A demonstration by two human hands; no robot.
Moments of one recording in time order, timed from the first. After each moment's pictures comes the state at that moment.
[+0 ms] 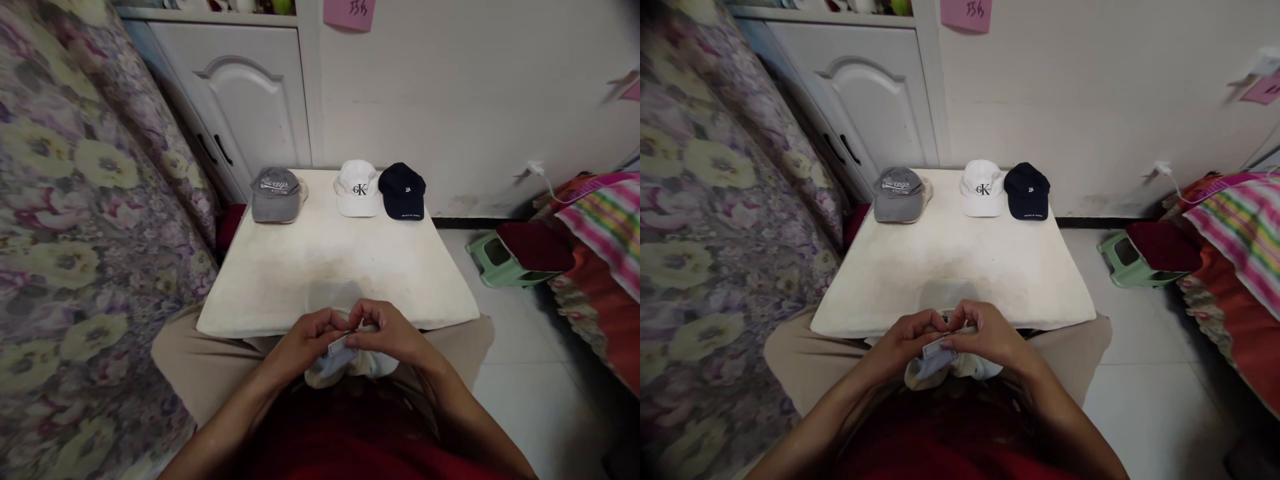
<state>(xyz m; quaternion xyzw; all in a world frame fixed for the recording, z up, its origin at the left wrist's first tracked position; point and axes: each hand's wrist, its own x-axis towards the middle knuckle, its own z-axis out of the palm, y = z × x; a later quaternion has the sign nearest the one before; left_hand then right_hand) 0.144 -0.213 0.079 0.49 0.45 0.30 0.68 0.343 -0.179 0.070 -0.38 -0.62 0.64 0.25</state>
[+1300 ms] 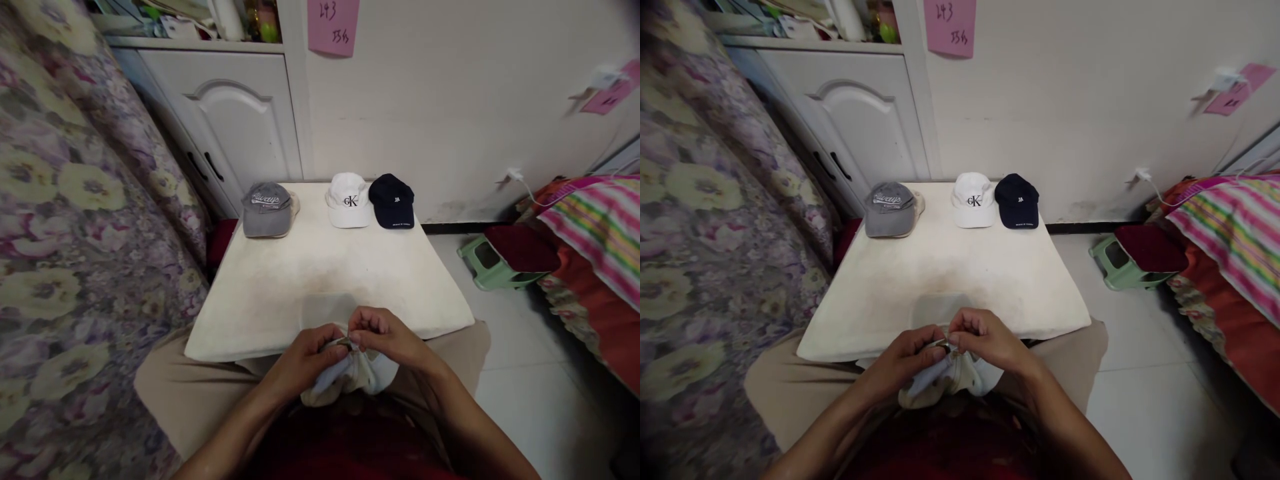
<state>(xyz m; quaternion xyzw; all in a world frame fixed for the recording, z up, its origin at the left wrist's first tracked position) 0.145 -0.203 0.078 0.54 0.43 0.26 0.67 0.351 -0.169 0.065 -0.33 -0.58 0.69 0.28</state>
